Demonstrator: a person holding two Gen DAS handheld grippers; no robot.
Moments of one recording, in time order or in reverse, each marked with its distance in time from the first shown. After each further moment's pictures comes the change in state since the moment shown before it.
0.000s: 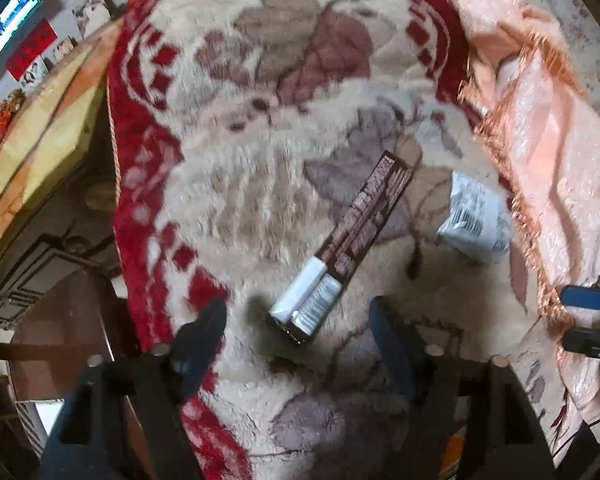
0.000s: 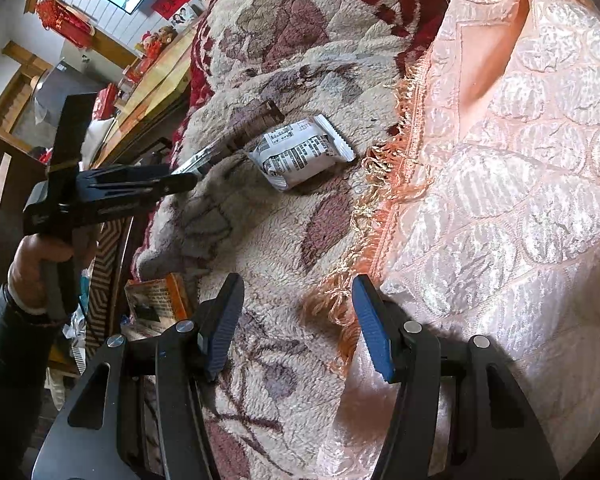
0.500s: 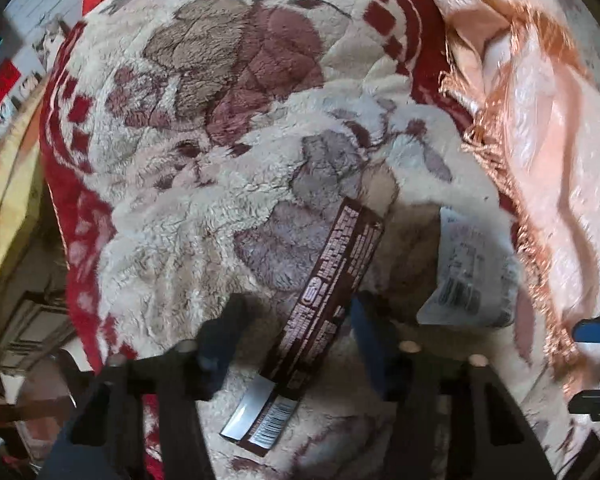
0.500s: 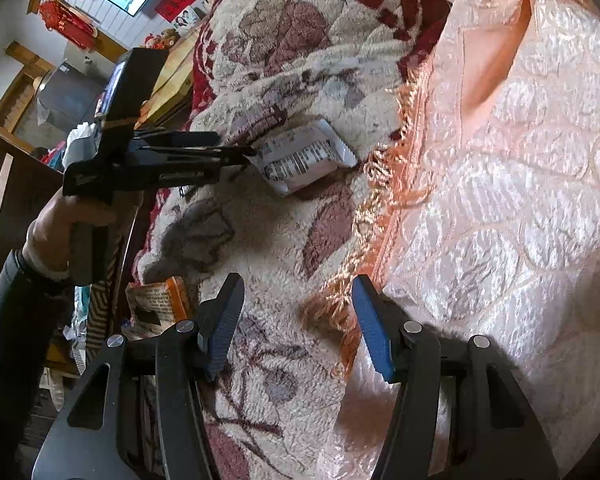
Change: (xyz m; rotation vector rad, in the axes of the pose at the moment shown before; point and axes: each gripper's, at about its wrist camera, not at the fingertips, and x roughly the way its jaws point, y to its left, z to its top) left arm 0.061 -0.058 0.070 0.117 0.024 -0.027; right arm -0.001 0.001 0.000 -0.011 -0.027 0.003
